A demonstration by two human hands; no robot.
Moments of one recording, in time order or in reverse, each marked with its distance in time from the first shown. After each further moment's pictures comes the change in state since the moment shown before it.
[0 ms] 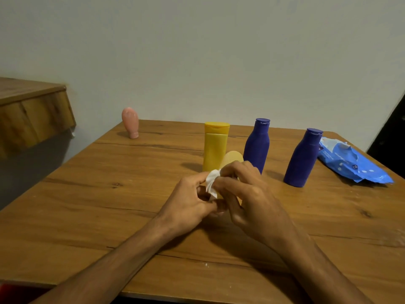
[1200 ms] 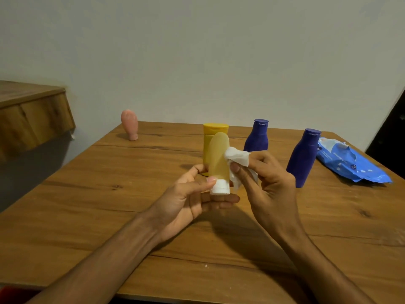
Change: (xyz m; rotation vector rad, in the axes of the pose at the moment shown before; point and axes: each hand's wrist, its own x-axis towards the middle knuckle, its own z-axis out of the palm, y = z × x) left_hand 0.001 0.010 -0.007 -0.827 -0.164 -0.221; right_hand -0.001 0.010 0.000 0.436 0.385 0.289
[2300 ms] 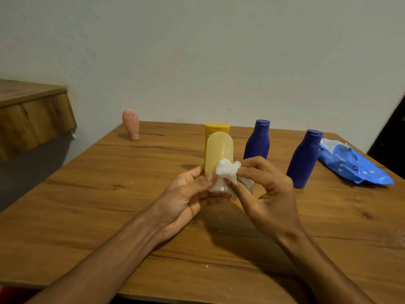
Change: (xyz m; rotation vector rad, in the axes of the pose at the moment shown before) left_hand 0.002 -0.001 -0.002 -0.012 0.060 0.060; right_hand -0.002 0.001 -0.002 -0.108 -0.086 -0.099
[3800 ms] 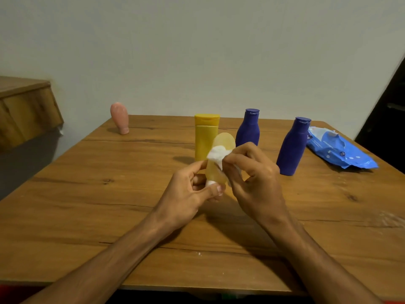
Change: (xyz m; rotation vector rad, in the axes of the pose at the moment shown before) left_hand -0.002 -0.017 0.011 0.688 0.092 0.227; right_hand 0.001 0.000 0.002 -0.196 0.023 -0.056
